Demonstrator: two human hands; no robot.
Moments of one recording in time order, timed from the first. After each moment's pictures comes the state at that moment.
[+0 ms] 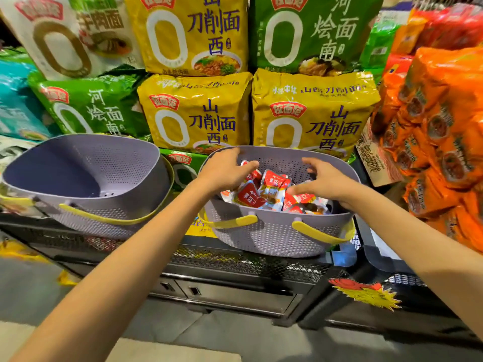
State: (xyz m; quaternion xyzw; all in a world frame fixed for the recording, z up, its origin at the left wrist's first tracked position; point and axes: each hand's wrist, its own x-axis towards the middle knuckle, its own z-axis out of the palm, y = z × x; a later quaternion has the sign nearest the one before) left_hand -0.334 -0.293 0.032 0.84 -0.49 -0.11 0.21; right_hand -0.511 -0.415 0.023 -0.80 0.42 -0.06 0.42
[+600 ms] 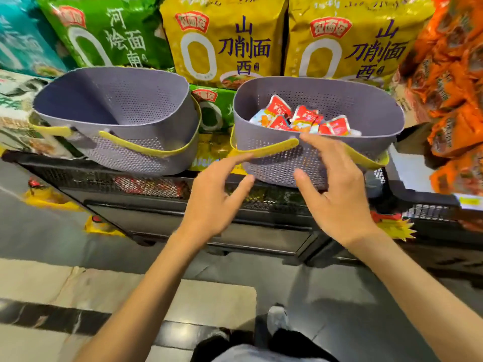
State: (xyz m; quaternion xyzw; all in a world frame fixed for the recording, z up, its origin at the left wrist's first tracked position) left_hand -0.382 -0.112 -0.034 0.73 -0.52 -0.05 0.44; right_hand -0.544 -0.227 -0.011 -0.87 0.25 -0.36 0.23
